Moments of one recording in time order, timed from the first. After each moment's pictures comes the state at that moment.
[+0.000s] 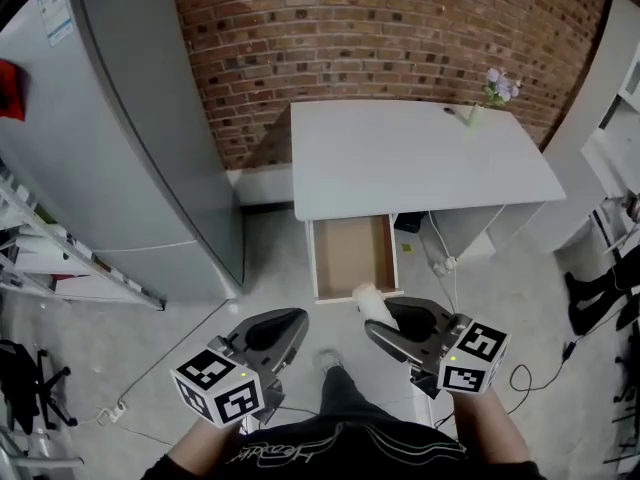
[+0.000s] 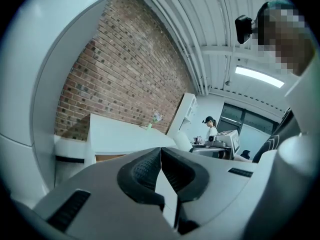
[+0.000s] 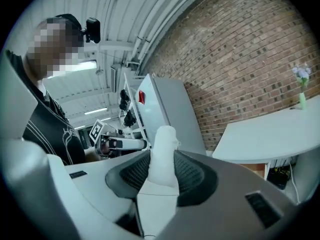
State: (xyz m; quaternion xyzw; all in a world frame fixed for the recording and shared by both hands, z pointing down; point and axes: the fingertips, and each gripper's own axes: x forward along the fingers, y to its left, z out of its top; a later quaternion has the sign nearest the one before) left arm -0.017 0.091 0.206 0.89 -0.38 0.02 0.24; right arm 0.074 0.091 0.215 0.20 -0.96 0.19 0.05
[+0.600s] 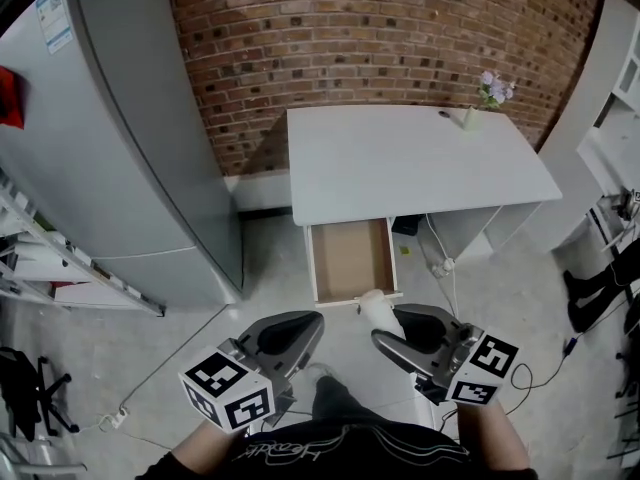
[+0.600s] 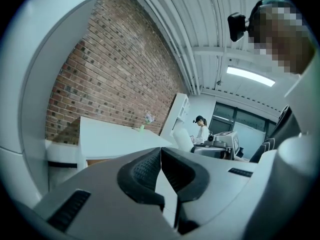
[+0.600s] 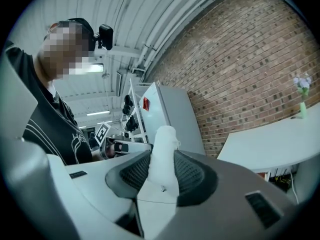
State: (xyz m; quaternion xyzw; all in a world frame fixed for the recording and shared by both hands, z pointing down) left arm 0.005 0.098 0.180 0.91 -0.34 0.02 0.22; right arm 0.079 0.110 0.180 0.21 -0.97 0.15 0.01
